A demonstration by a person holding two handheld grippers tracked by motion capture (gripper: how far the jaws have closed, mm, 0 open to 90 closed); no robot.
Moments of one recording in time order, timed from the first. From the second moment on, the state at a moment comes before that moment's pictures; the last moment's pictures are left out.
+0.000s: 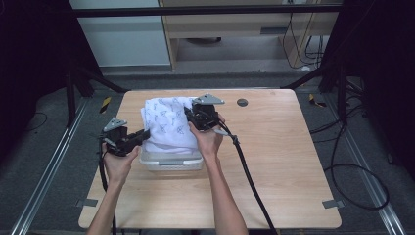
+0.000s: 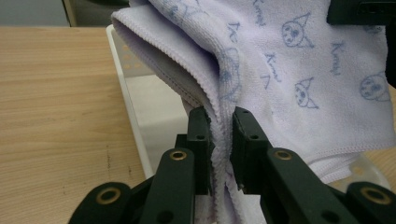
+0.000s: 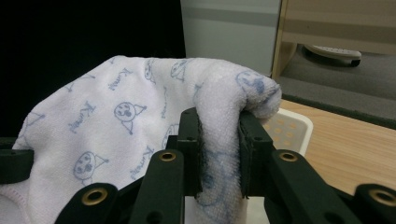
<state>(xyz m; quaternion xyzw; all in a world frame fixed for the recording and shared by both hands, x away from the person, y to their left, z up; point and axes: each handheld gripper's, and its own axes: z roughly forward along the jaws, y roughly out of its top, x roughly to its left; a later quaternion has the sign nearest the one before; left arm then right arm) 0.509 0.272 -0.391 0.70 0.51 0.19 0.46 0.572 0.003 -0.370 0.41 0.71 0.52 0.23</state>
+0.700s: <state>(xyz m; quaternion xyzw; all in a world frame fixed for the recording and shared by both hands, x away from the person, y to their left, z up) 0.521 0.265 -0.414 0.72 0.52 0.18 0.43 0.583 0.006 -0.399 0.43 0.73 0.48 0.22</state>
